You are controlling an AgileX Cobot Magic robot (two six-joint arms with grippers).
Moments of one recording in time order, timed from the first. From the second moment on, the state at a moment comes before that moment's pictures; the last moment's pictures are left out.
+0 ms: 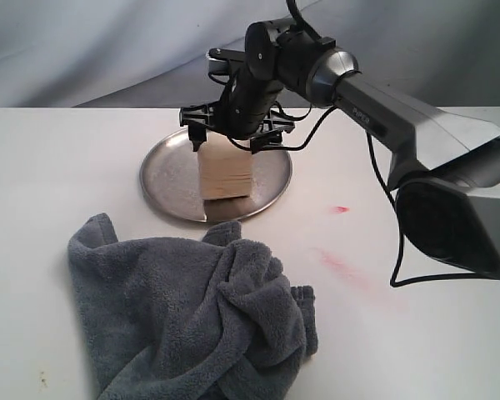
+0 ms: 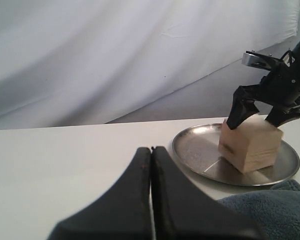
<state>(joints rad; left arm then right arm) -0.13 0.00 0.00 -0.12 0.13 0.11 0.67 2.59 -2.47 0.11 1.05 0.32</state>
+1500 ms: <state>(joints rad) -0.13 0.00 0.00 -0.12 0.13 0.11 0.78 2.35 -2.37 -0.04 1.22 0.33</state>
